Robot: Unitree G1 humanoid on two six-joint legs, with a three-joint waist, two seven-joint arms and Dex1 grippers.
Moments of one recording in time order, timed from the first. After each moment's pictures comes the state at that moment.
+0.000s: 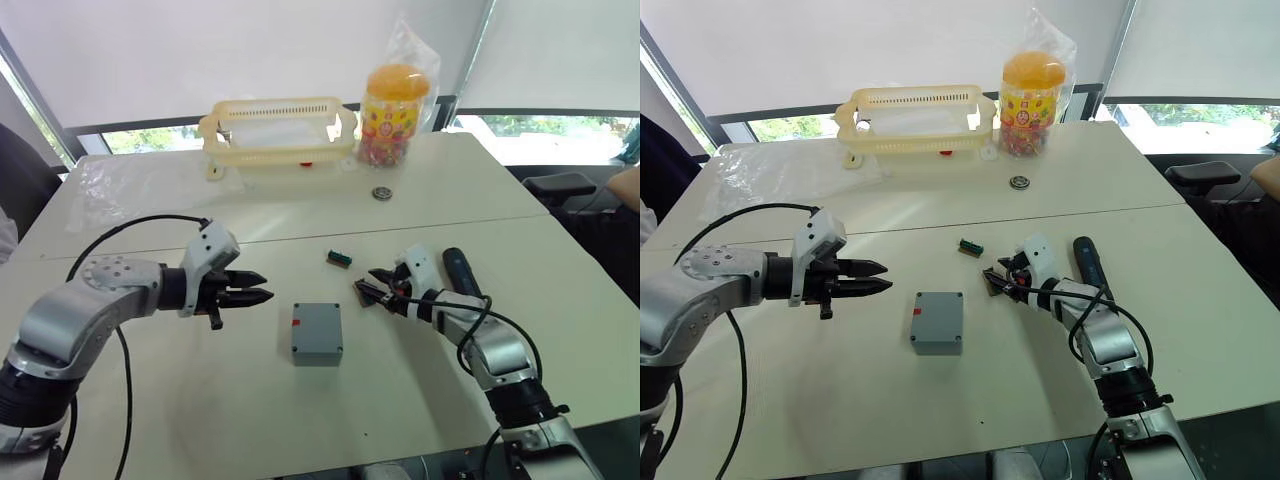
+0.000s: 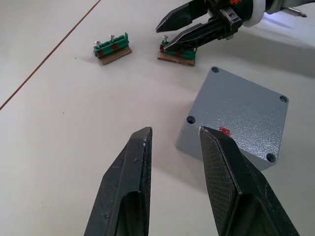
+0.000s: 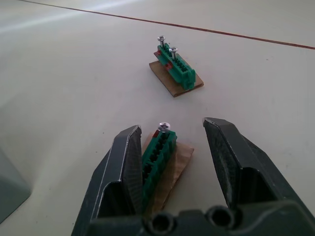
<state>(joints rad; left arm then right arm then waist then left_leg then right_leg) -0.46 0.89 -0.01 -0.39 -0.62 0.89 -0.92 -0.43 -0.41 0.11 0.05 0.22 0.46 0.60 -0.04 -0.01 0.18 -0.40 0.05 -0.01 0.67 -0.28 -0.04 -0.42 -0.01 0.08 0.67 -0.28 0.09</state>
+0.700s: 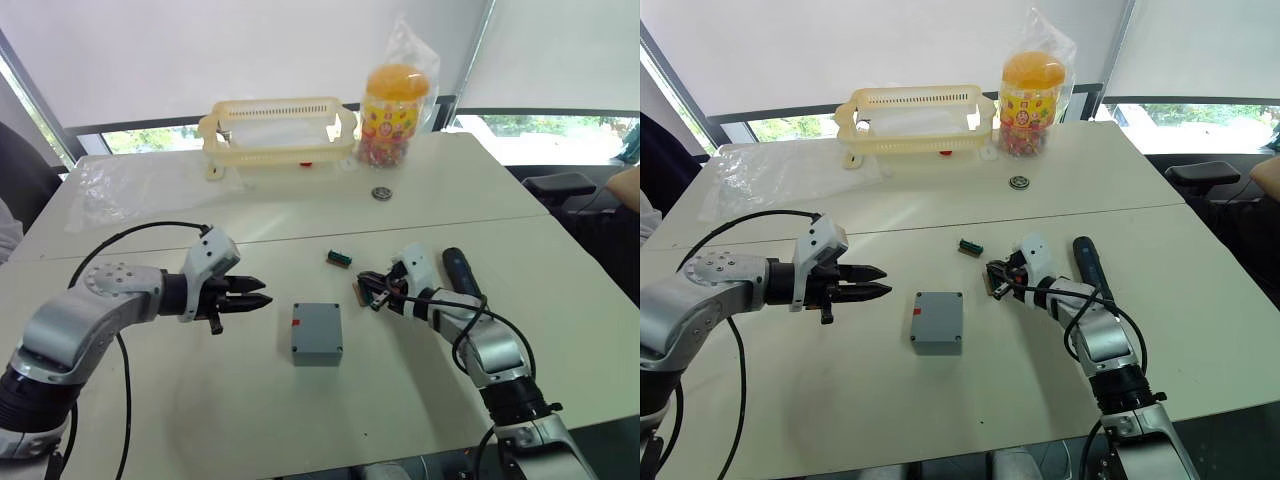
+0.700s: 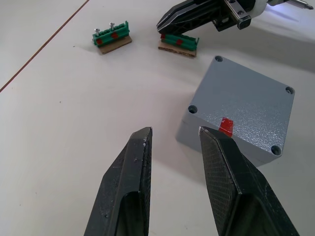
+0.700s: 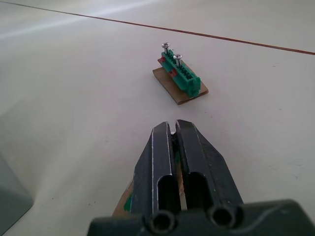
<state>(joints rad) -0.43 0.89 -0.01 -0.39 -0.60 0.88 -0.92 -0.44 -0.39 0.10 0.06 0.21 0.45 0.60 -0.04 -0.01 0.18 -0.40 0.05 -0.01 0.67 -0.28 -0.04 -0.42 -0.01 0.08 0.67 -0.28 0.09</state>
